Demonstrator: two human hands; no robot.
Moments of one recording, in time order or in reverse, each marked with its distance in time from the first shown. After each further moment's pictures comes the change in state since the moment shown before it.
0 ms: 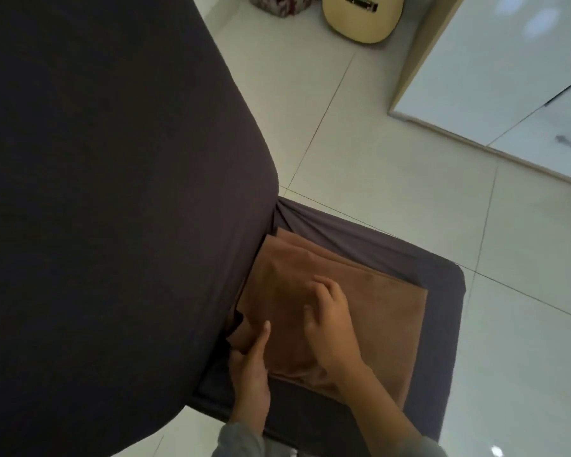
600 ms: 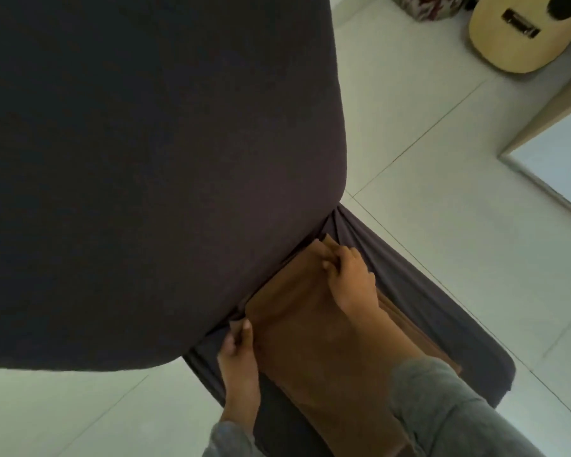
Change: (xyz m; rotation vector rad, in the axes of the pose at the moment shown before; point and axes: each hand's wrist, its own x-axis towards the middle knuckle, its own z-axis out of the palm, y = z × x) left_hand -0.011 -0.009 0.003 -0.084 0.350 0.128; right_hand 0.121 -0.002 -0.001 -0.288 -0.310 -0.122
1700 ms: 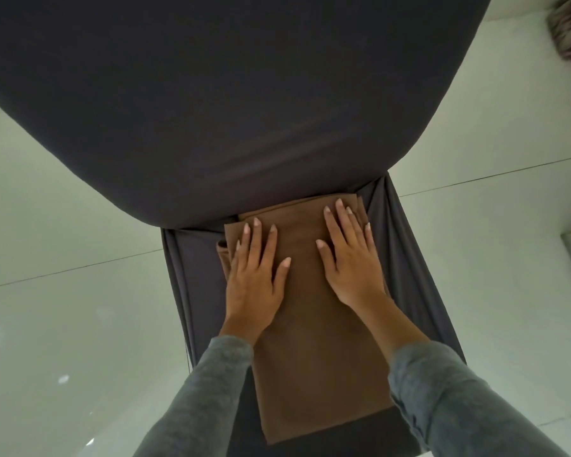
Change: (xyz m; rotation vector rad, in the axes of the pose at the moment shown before) left_hand -0.006 -0.057 0.047 1.016 0.171 0.797; right_hand 0.016 0.064 0.020 -0.510 -0.065 -0.765
